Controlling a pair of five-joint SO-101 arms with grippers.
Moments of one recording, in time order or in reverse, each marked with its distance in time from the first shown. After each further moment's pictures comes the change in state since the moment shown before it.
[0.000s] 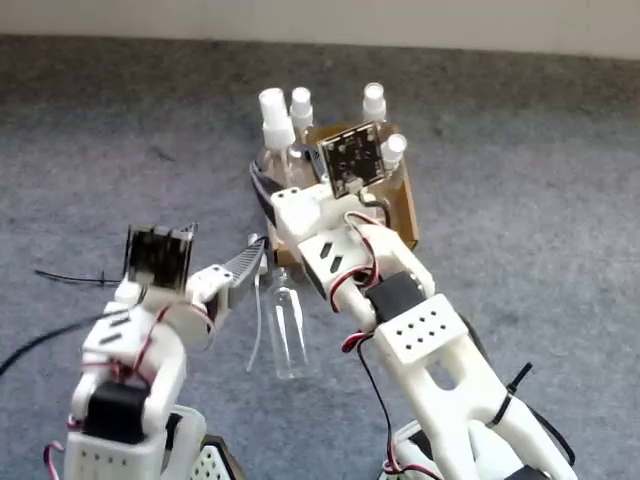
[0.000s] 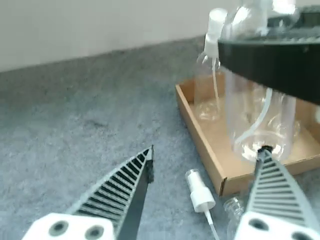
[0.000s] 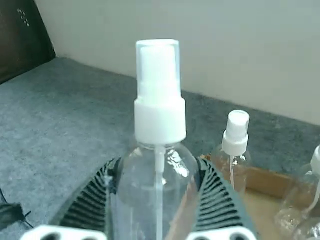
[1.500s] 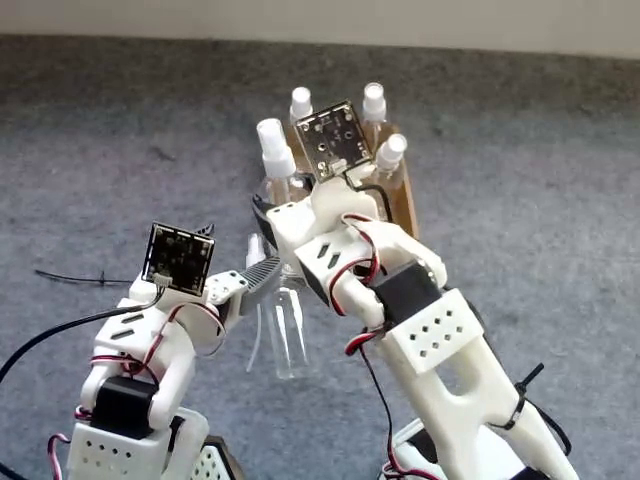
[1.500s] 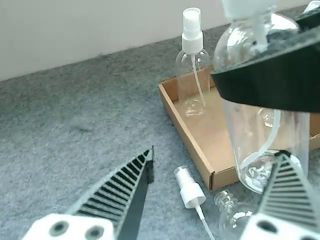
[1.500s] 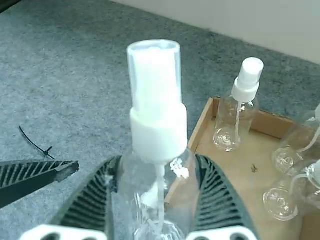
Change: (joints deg) left arm 1.2 4.0 1.1 -2.5 -2.2; right arm -2.8 -1.6 -16.5 34.8 -0.1
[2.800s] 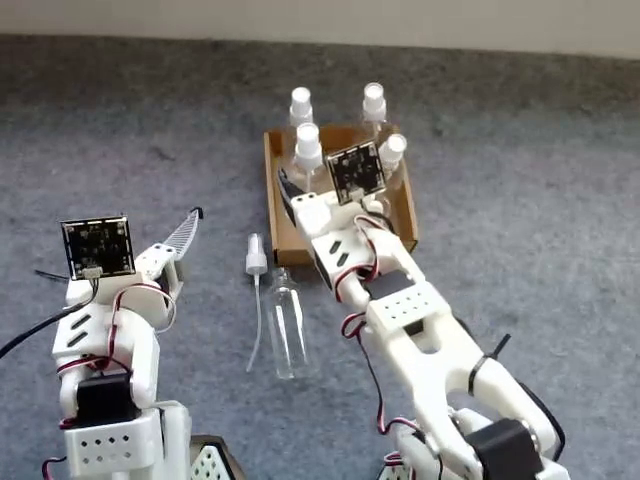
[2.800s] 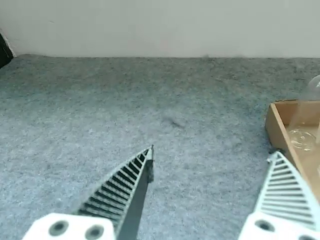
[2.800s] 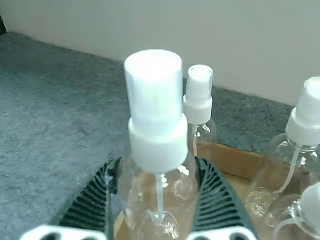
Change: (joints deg) left arm -20.0 0.0 4.0 -8.8 1.7; right arm 8.9 18.2 25.5 -59.9 4.4
